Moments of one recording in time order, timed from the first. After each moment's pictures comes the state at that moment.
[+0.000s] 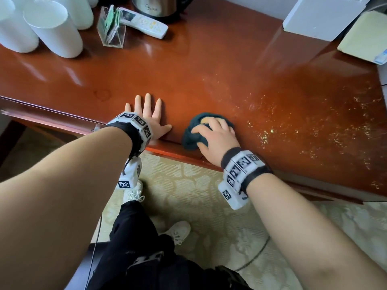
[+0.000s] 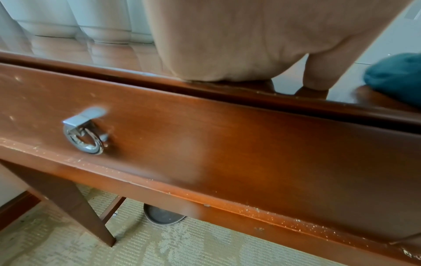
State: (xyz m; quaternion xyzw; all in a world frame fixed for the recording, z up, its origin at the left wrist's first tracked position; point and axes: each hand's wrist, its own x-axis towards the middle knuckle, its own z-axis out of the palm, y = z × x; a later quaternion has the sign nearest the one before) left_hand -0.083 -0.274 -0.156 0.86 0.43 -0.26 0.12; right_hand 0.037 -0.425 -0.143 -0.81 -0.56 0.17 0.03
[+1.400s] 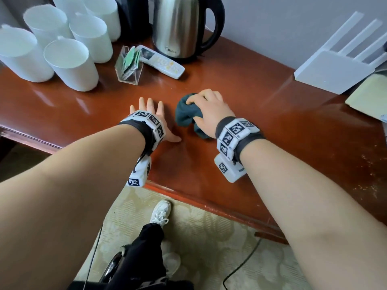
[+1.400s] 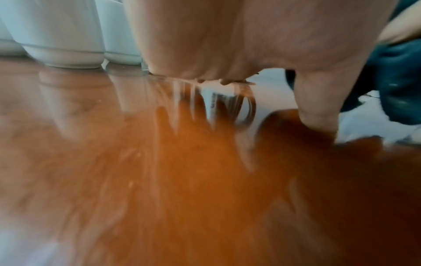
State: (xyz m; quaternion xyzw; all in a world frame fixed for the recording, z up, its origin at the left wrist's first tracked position) left_hand -0.034 -0.176 -0.134 0.83 0.49 -0.21 0.16; right_hand 0.100 -0.260 -0.091 -0.78 -0.62 0.12 0.05
